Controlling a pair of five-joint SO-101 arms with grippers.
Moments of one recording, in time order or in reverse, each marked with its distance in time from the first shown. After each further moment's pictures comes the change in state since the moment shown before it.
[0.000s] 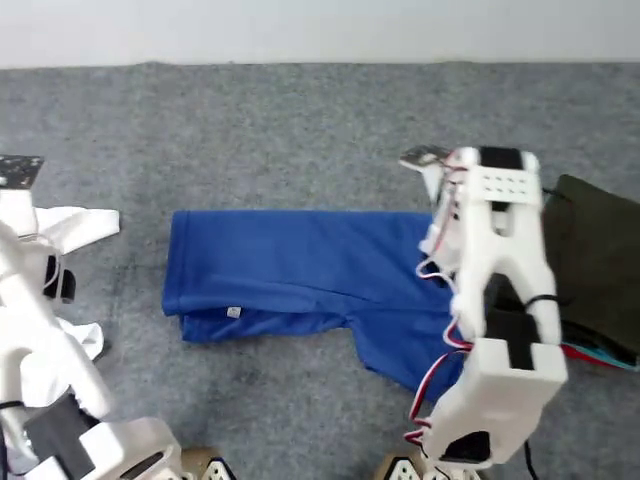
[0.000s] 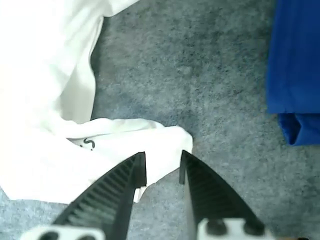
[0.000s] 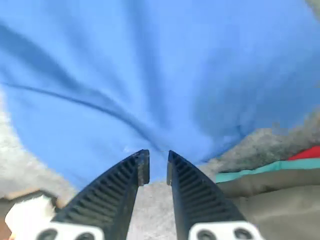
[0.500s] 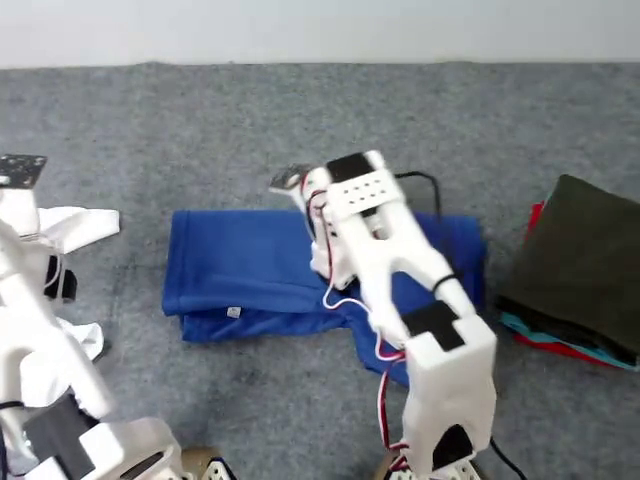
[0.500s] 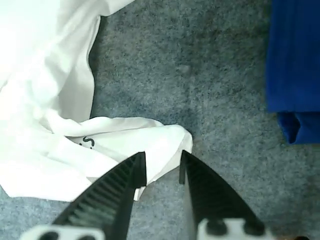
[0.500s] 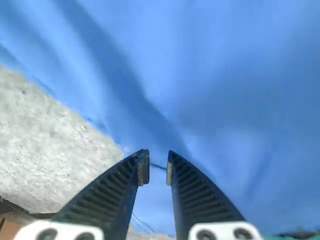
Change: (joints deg) left arm -1.3 0.0 0.0 0.0 0.0; right arm -26.1 10.7 -5.0 -1.5 -13.2
